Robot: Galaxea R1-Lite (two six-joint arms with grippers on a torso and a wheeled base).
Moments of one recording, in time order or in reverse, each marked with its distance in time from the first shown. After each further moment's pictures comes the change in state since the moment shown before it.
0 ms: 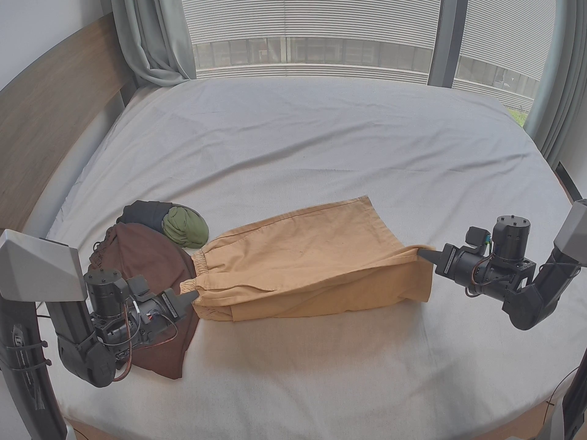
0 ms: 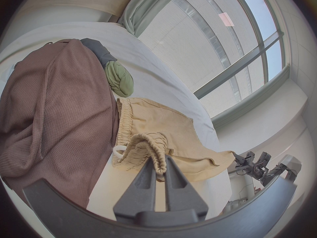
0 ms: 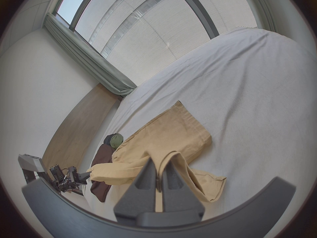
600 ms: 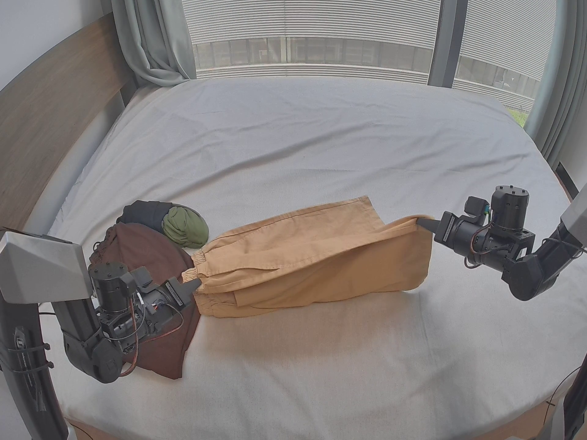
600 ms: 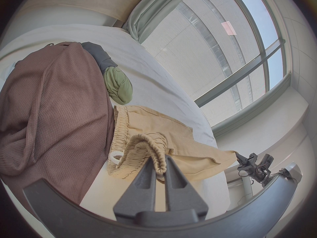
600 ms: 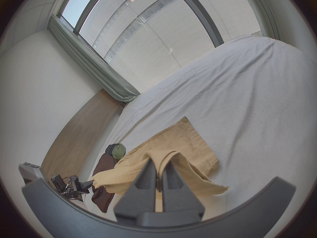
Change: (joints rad) left arm -0.033 0.001 -0.060 0.000 0.083 -0.070; right arm -0.013 -0.023 -0.208 0.166 0.000 -0.002
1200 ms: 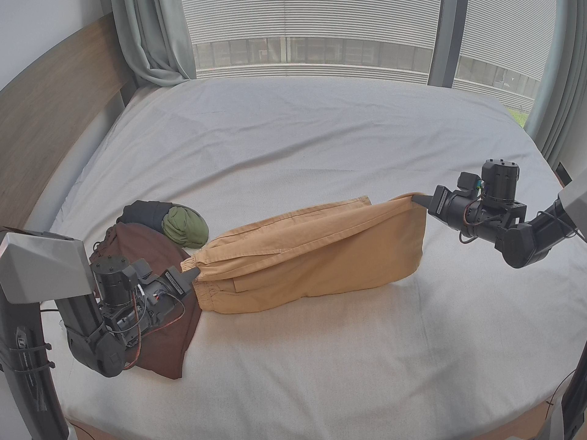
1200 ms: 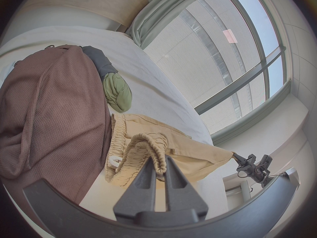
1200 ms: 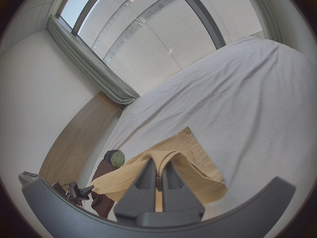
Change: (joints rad) left arm 0.002 0.010 -0.058 0.000 0.046 -0.047; right arm -0.012 0.046 -0.261 0.214 0.000 -0.003
